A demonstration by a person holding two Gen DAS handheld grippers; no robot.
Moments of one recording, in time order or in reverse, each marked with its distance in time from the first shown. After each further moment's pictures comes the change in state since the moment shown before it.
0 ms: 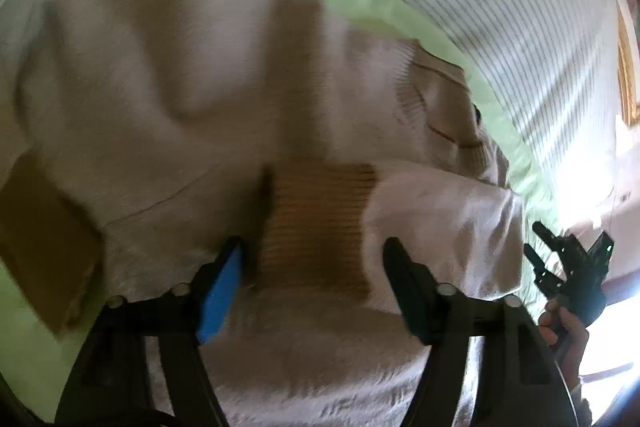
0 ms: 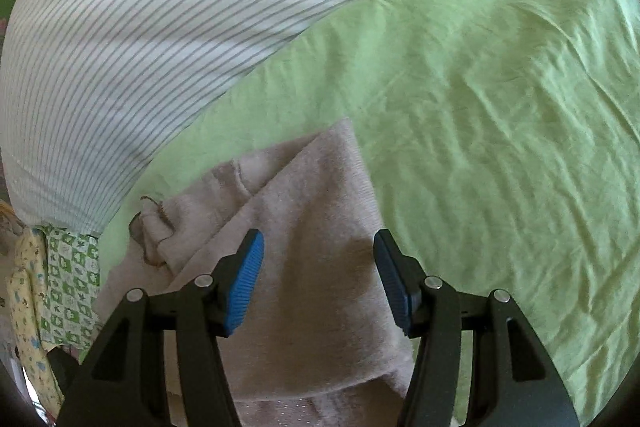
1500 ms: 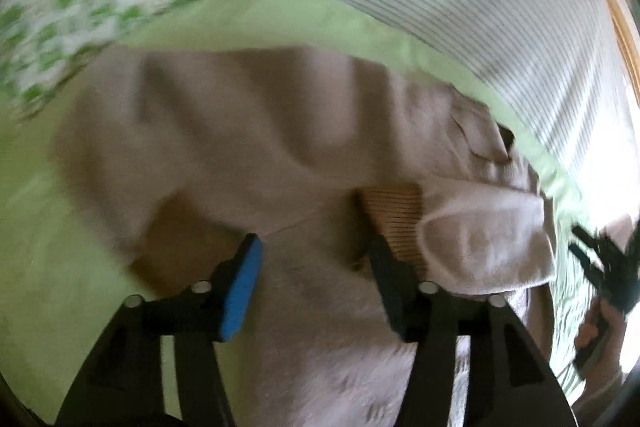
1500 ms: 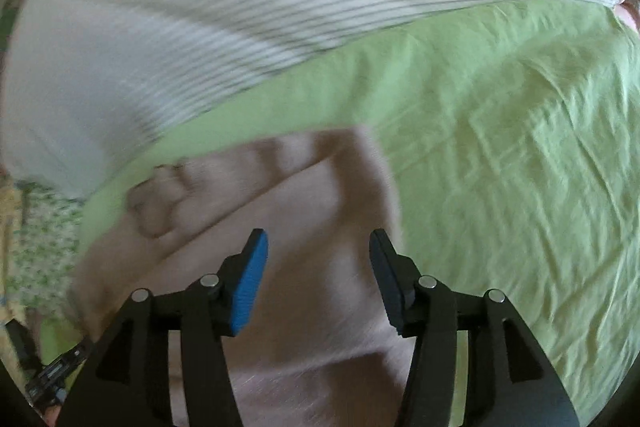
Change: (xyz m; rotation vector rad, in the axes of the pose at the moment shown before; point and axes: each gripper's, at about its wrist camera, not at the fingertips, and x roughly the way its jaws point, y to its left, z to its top) left arm -0.088 0.056 -0.010 0.004 -0.136 0.167; right arm -0.049 0.015 -0.019 -0.168 -0.027 -0.059
